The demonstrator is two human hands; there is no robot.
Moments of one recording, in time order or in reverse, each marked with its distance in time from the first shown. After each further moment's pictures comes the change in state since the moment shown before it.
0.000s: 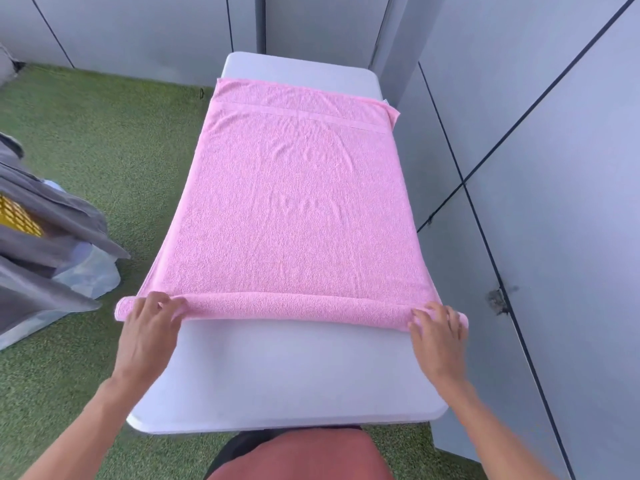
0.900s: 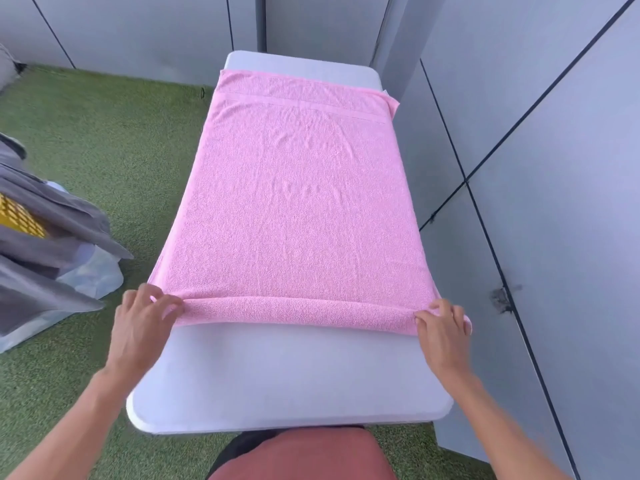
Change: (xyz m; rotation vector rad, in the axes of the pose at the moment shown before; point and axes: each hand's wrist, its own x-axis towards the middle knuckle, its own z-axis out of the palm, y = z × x) left_hand 0.013 -0.014 -0.009 -0.073 -0.038 -0.066; right_hand 0.009 0.001 -0.004 -0.020 -0.030 0.021
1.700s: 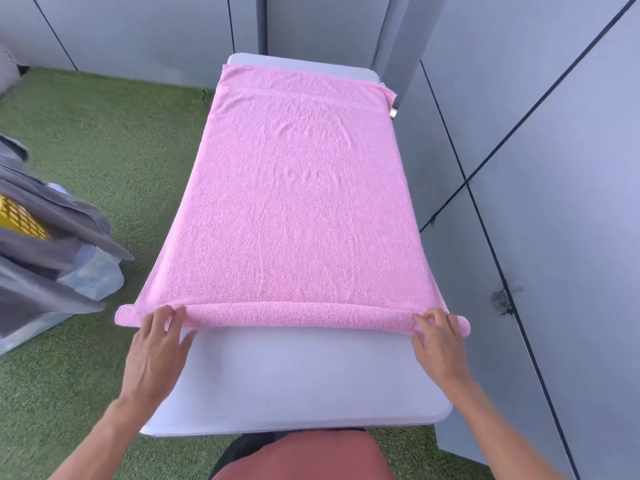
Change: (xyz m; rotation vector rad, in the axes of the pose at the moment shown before) left_hand -0.036 0.012 0.023 0.189 0.051 0.134; right_hand -0.006 0.012 0.011 0.067 -0.046 -0.125
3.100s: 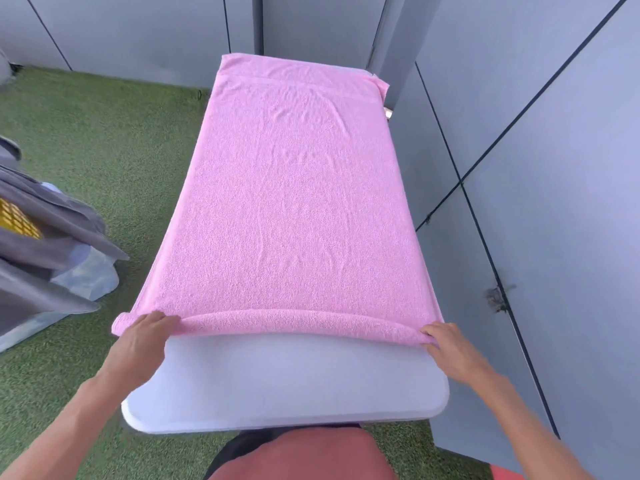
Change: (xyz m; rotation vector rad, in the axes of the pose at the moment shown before) left_hand 0.014 -0.036 0.003 -0.126 -0.334 -0.029; right_hand 0.002 0.035 -0.021 0.062 -0.474 -0.006
